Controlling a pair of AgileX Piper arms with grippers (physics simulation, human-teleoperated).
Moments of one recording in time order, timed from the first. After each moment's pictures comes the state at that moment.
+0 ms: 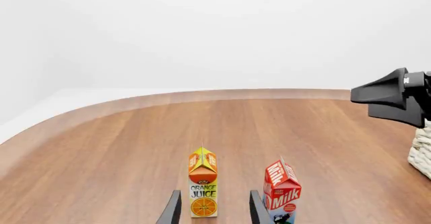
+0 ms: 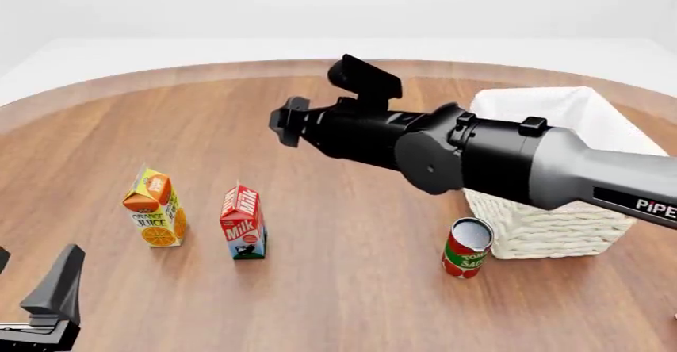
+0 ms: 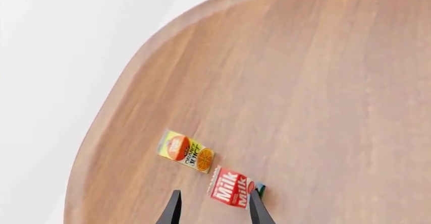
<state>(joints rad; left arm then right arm) 0.00 0.01 0.00 0.00 0.00 0.76 1.66 -1.21 0.04 0.63</state>
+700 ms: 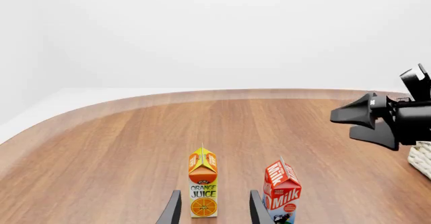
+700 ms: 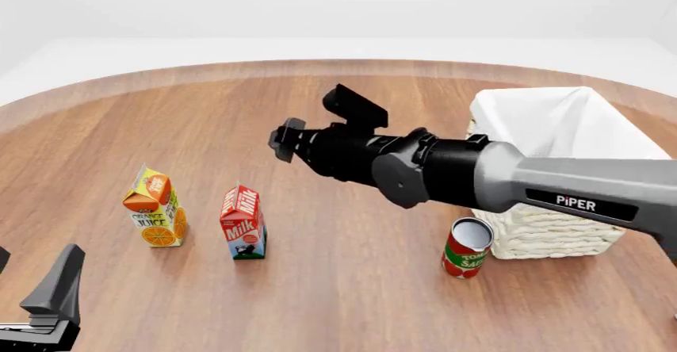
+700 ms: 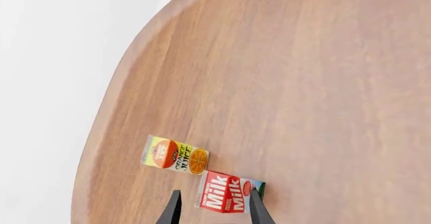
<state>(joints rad) 0.00 0.01 0.00 0.00 0.00 0.75 1.79 -1.22 -0.04 0.77</state>
